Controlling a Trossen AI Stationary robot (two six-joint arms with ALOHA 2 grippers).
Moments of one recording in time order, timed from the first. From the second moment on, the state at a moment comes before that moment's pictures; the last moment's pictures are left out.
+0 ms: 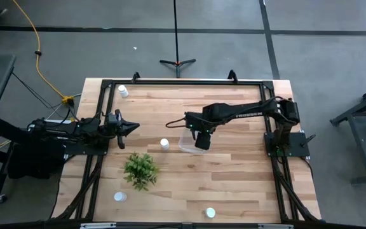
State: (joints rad) left arm -0.12 0.01 0.06 -0.10 -0.39 -0.21; right arm -0.06 1.86 1.50 -1.02 0.05 0.23
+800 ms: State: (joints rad) left arm -0.12 0.01 0.06 -0.10 -0.39 -0.21; right arm -0.08 1.86 1.49 -0.98 0.11 0.11
